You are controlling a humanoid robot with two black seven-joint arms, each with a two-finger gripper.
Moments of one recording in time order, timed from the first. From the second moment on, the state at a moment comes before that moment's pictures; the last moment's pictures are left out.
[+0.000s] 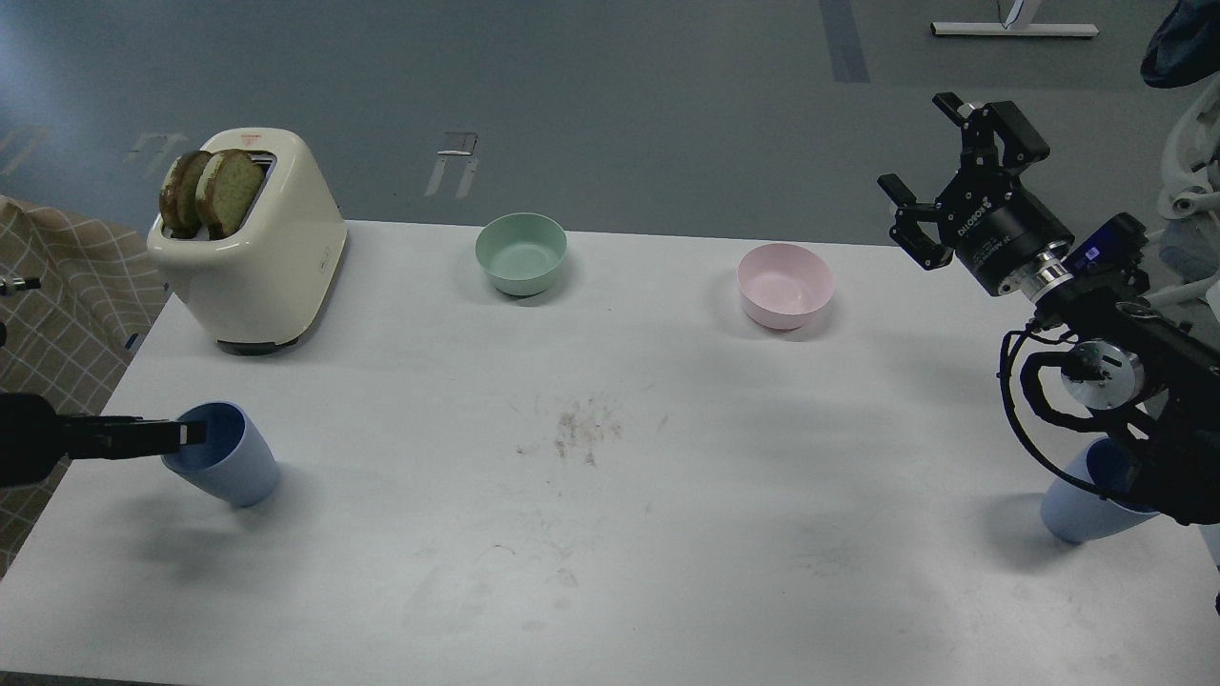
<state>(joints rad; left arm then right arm) -0.65 1.27 -0.19 -1.22 1.43 -0.31 -0.49 0.86 -0.37 0.49 0.61 -0.23 0.49 0.49</state>
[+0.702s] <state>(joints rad) -0.63 1.25 -0.20 -1.21 1.55 -0.27 -0.49 0.86 -0.37 0.49 0.61 -0.24 0.49 0.49</state>
